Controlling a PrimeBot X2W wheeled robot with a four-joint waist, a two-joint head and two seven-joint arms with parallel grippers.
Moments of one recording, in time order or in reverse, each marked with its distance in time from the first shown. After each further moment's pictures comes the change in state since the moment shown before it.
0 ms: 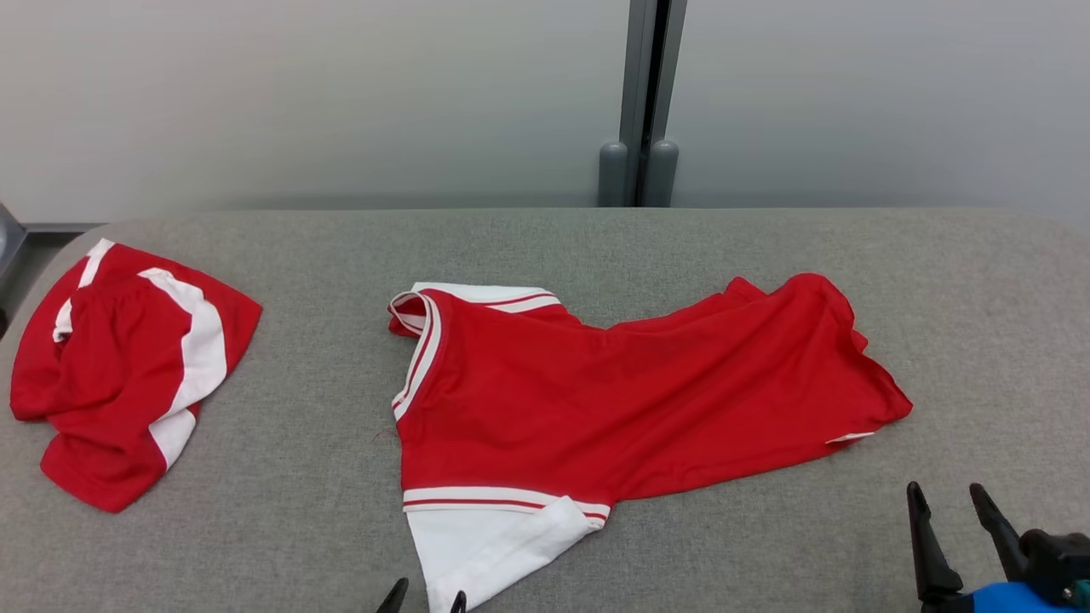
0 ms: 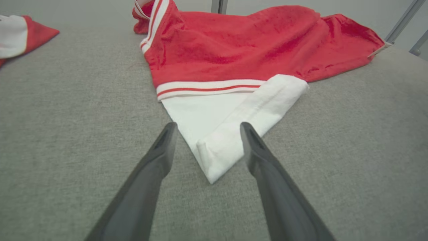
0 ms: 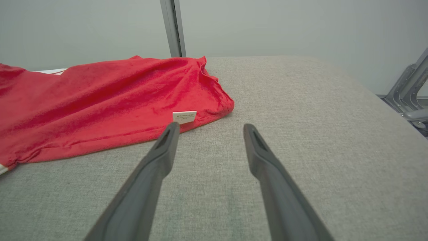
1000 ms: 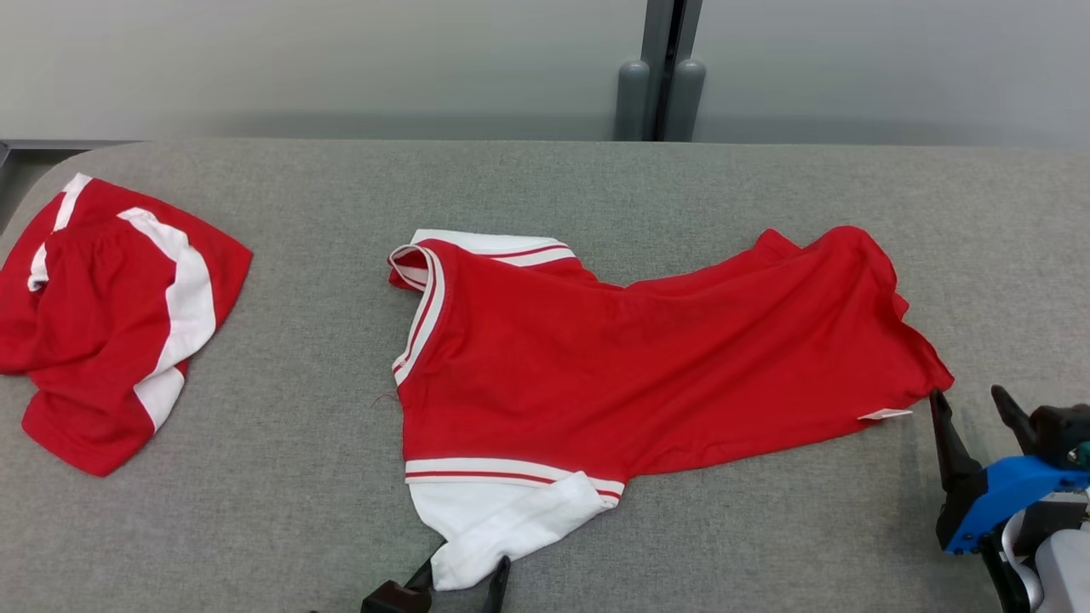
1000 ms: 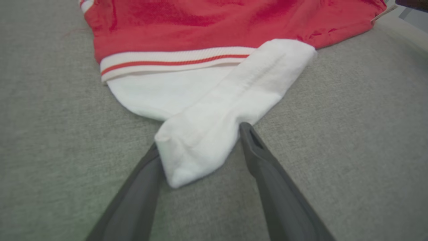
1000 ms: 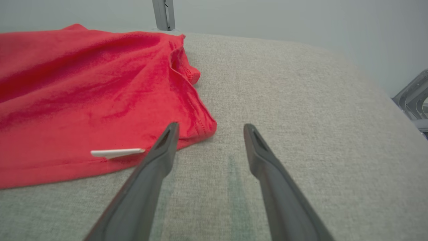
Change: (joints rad) left arm -0.165 0.018 -0.167 0.158 -0.066 0.000 -0.002; right arm -0.378 -0.167 0.101 0.433 0.029 0.000 -0.037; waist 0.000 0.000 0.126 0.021
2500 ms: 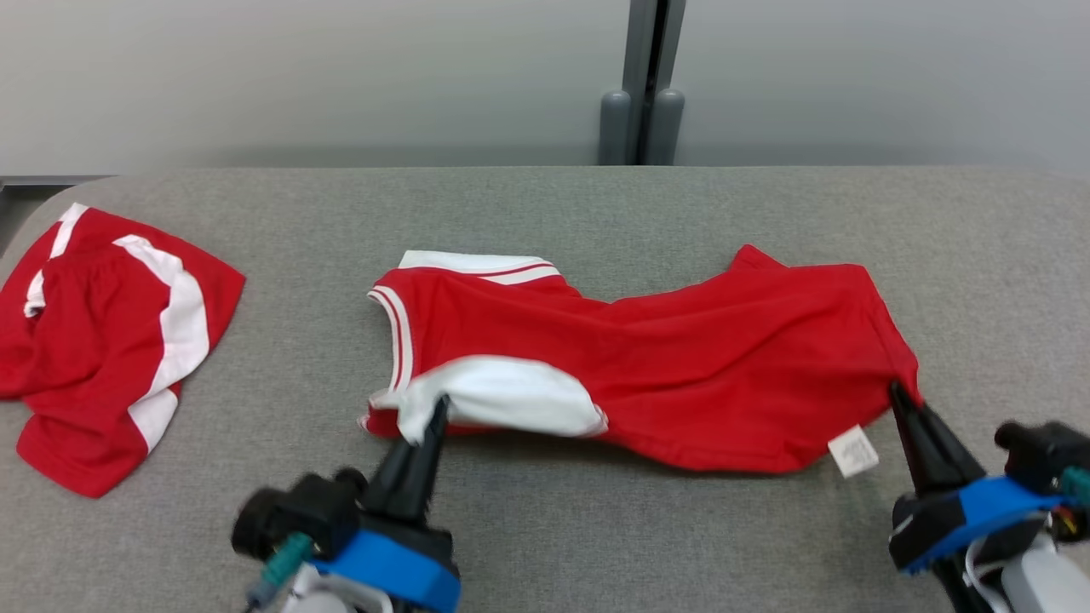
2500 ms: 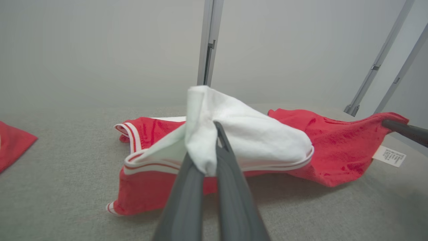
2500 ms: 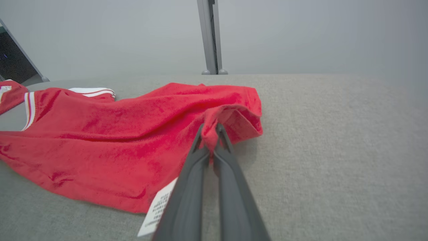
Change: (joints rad) left arm -0.057 0.017 0.087 -0.293 -0.082 0.000 0.002; right arm 0.142 -0.034 0.197 -0.283 0.257 0.000 -0.009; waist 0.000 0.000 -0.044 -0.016
